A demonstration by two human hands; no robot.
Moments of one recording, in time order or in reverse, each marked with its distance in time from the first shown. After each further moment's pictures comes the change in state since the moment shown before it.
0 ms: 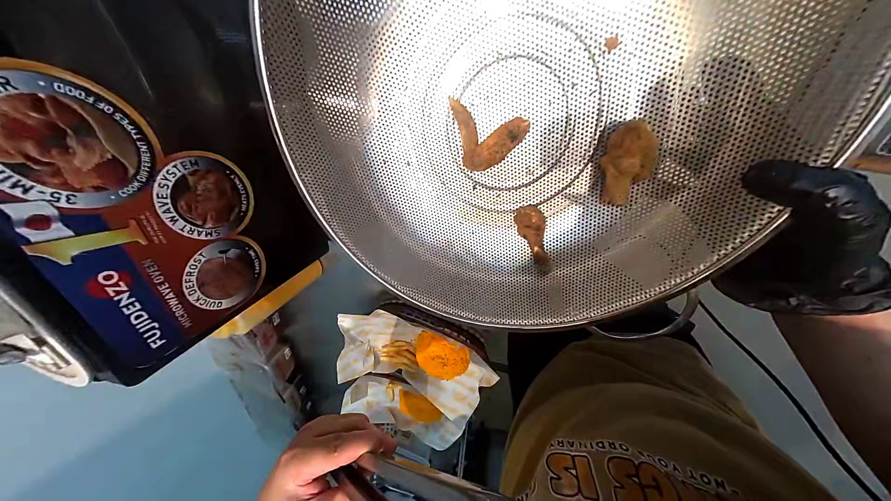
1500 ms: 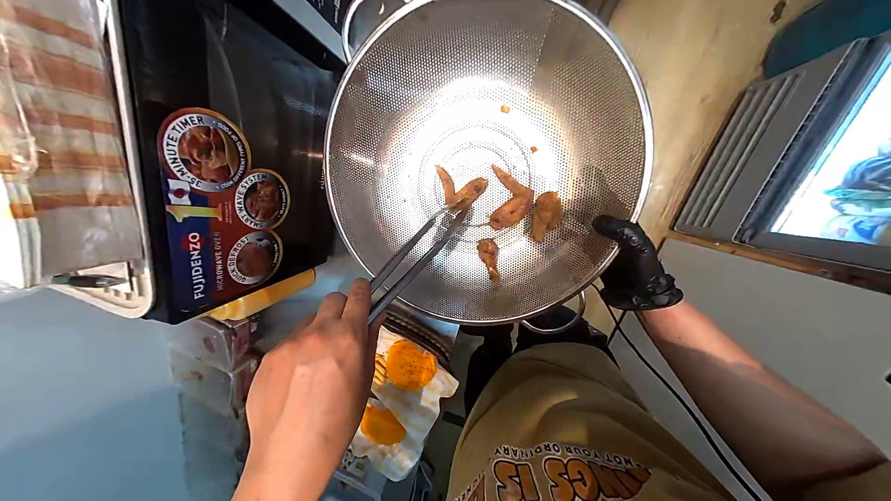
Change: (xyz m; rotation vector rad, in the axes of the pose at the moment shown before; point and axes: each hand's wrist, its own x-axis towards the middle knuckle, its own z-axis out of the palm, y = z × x) left_hand 0.093 0.086 0.052 1.505 0.412 -0.346; right_hand -0.002 -0.046 0.083 -0.225 0.130 0.107
